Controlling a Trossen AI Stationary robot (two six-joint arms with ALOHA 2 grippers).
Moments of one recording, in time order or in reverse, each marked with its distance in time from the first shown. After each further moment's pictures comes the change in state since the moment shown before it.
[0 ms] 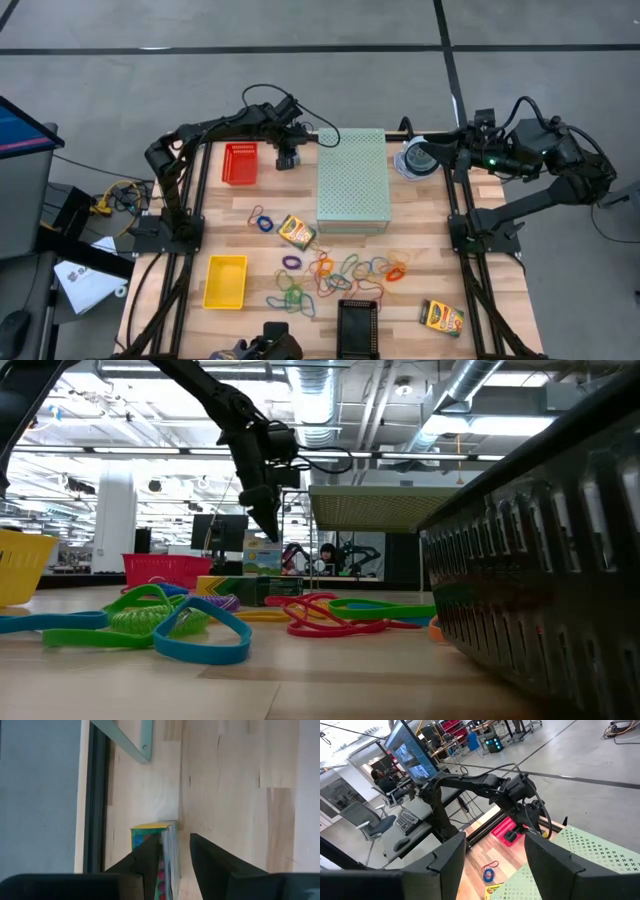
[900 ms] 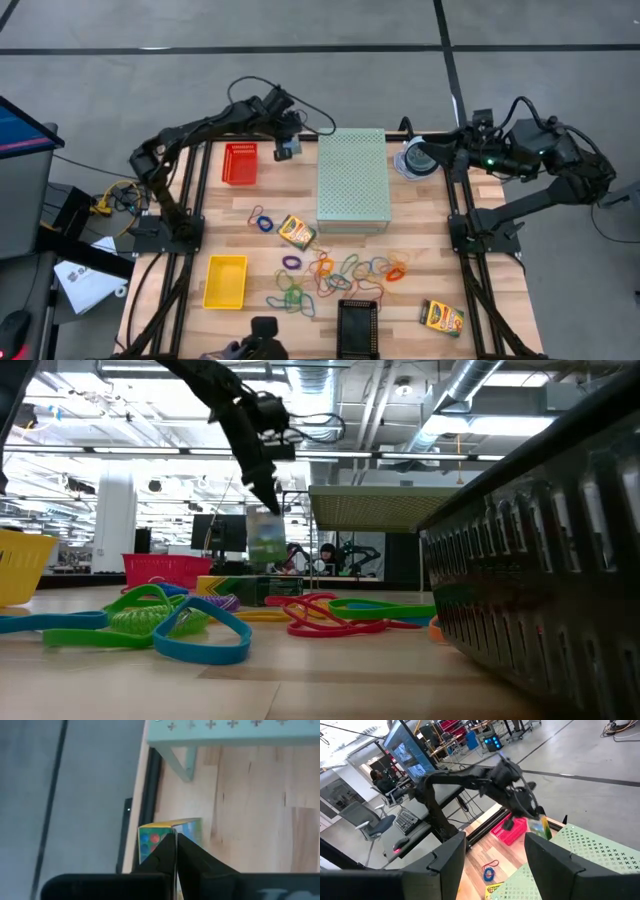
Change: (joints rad) left arm 0.012 -0.147 -0.009 0.055 -0.100 -0.019; right arm 0.000 0.011 0.000 0.001 0.000 0.011
